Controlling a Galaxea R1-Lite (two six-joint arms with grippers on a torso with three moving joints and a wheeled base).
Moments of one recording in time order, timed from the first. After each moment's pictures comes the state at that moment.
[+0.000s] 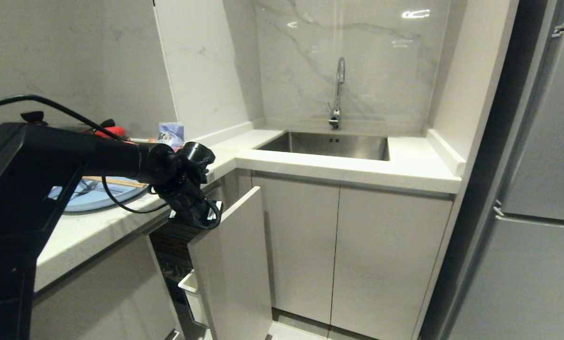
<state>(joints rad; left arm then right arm) -0.22 2.19 -1.68 0.60 0.14 -0.12 0.00 0.00 0.00 -0.08 0.00 0.02</state>
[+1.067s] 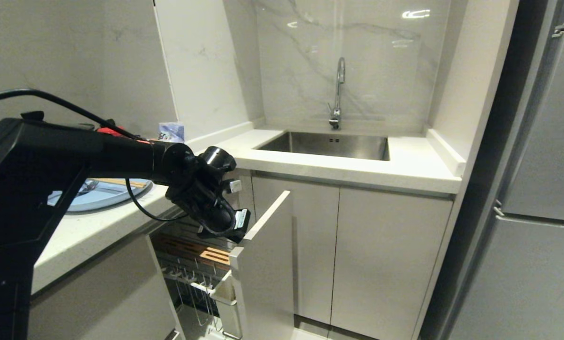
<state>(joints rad) -0.35 2.14 -1.64 0.70 -0.21 -0.21 0.00 0.00 0.00 -0.08 0.00 0.02</state>
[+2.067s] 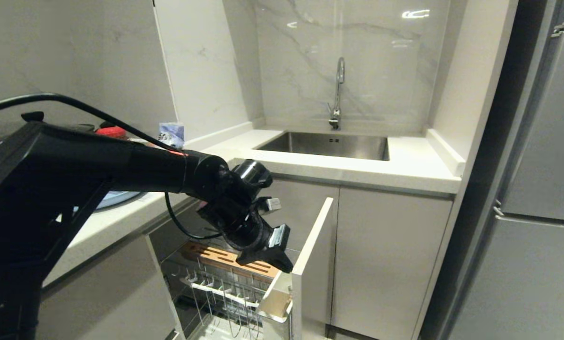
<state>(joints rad) -0.53 2.14 -1.59 0.71 -0.50 -0.35 0.00 0.00 0.00 -0.08 0.00 0.02</state>
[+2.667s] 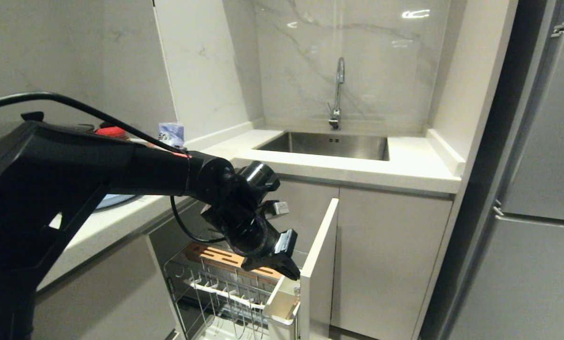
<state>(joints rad) -0.57 2.12 -1.58 0.71 -0.53 -0.36 0.00 0.00 0.00 -0.08 0.00 0.02</state>
